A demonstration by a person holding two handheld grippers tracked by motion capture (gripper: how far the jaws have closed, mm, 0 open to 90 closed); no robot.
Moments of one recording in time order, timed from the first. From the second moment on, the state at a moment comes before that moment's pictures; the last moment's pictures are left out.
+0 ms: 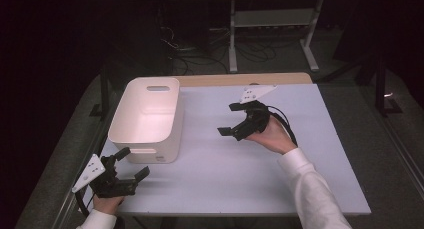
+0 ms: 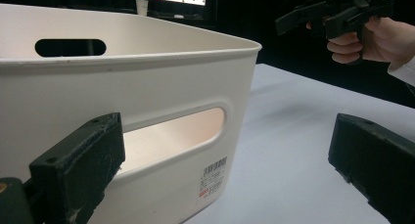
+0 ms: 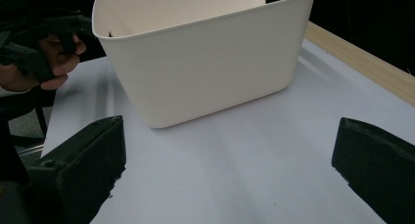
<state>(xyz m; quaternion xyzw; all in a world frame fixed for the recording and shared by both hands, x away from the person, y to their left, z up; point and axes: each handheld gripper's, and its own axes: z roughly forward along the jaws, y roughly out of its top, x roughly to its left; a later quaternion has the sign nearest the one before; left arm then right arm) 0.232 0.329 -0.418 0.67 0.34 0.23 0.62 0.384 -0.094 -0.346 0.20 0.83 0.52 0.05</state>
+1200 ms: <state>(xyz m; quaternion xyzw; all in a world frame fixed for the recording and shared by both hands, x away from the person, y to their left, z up) 0.231 0.330 -0.417 0.67 0.34 0.24 0.61 0.360 -0.146 -0.364 0.23 0.81 0.54 0.07</state>
